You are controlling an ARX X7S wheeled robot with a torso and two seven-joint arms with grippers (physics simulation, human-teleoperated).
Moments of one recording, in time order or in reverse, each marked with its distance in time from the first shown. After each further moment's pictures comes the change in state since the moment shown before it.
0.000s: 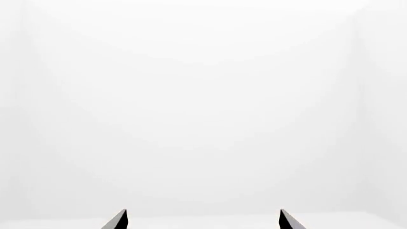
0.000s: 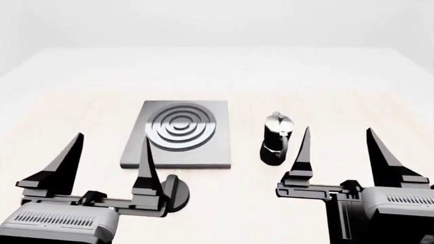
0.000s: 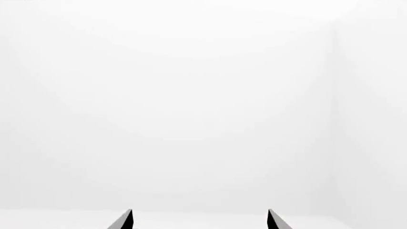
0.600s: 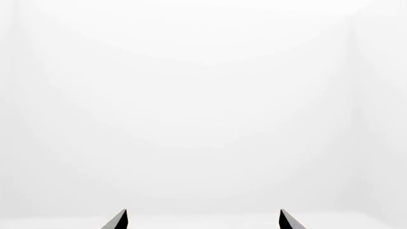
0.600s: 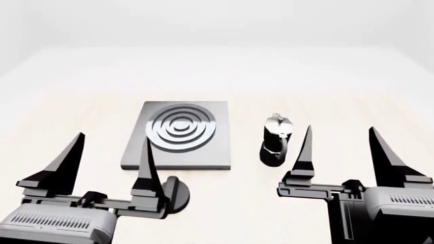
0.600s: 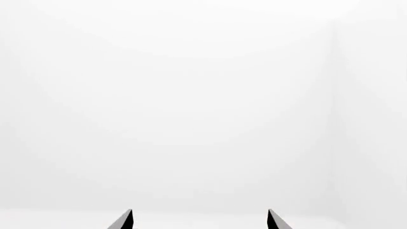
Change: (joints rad) left arm 0.002 -0.023 0.004 0.005 -0.035 0.010 -0.013; right arm 0.004 0.022 -0.006 -0.012 0.016 0.007 0.026
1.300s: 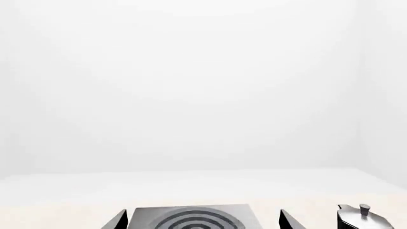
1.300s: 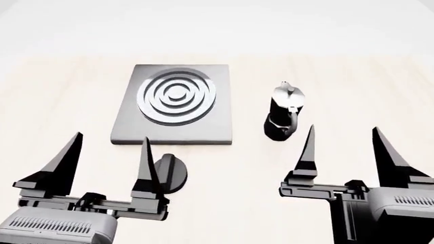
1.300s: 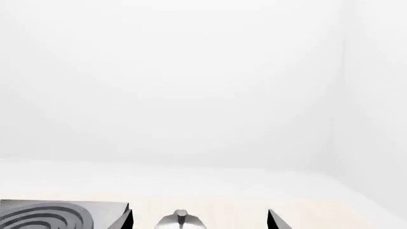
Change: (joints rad) left arm 0.004 -0.034 0.023 0.005 0.010 0.020 -0.032; right arm 0.001 0.027 -0.005 -0.016 0.023 0.014 0.035
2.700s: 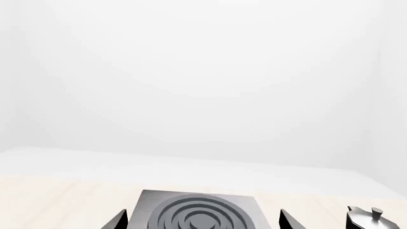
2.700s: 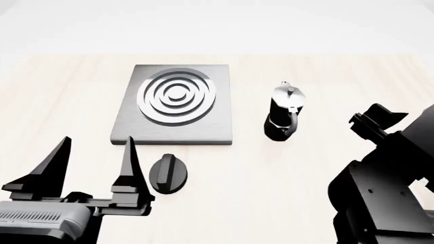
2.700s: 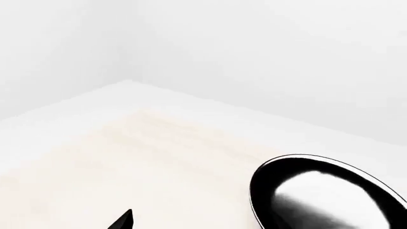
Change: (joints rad) left arm 0.010 -0.068 -0.085 -0.011 -0.198 -0.001 -0.072; right arm 0.598 -0.228 0.268 0.347 0.050 0.560 0.620
